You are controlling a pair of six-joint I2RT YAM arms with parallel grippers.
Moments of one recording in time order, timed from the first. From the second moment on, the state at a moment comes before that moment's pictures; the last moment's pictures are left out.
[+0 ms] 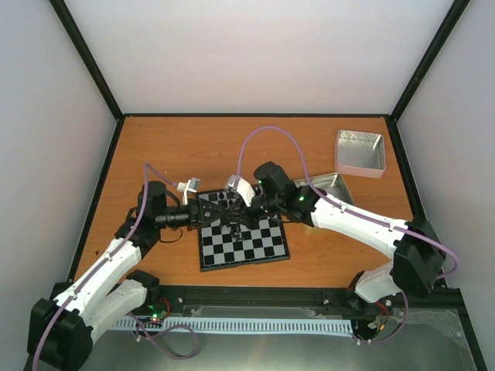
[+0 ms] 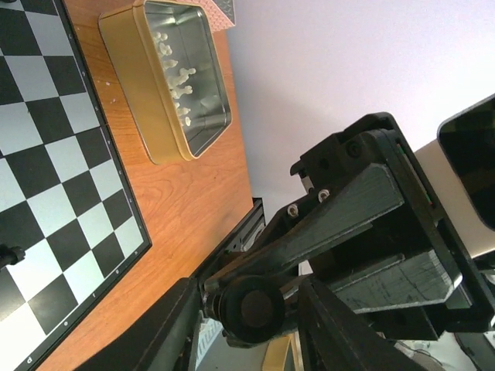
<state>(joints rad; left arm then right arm) -0.36 0.84 0.49 -0.06 0.92 -0.99 0.91 1.44 1.08 -0.30 -0.53 0.03</state>
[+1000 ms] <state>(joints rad) -0.35 0.82 0.49 0.07 0.90 -1.13 0.93 1.18 0.80 0.10 -0.37 0.42</state>
